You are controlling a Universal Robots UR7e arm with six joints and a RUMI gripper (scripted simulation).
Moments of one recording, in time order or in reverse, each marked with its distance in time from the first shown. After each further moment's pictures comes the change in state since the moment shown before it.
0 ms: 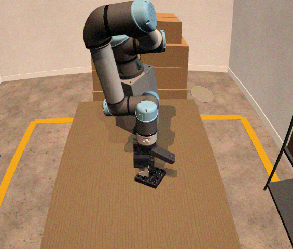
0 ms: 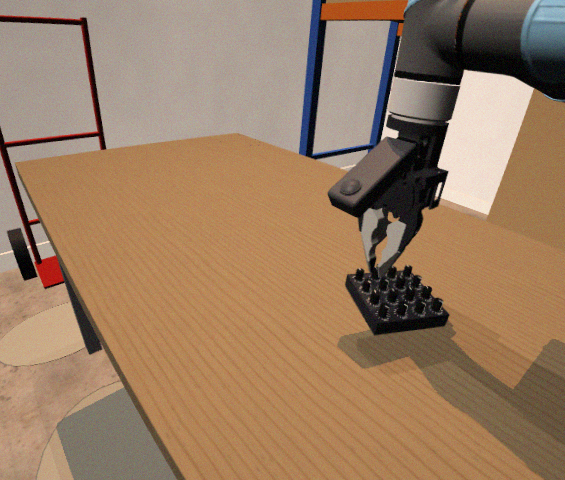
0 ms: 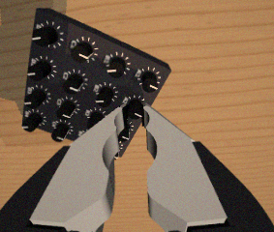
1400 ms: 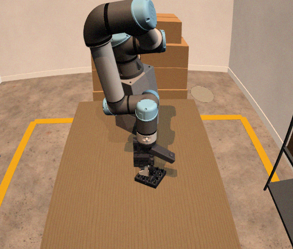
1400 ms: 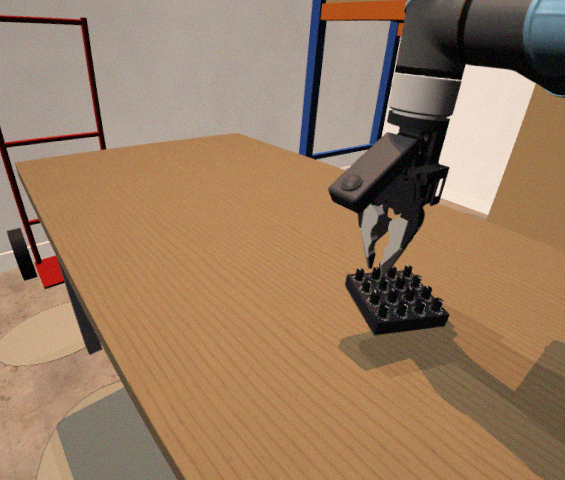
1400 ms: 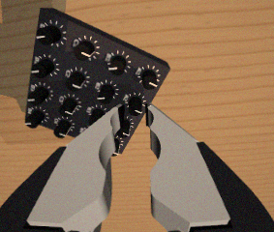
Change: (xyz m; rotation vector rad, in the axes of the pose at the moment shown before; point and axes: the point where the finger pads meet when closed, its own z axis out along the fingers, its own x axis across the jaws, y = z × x) arm 0.000 0.000 -0.005 0.000 0.000 -0.003
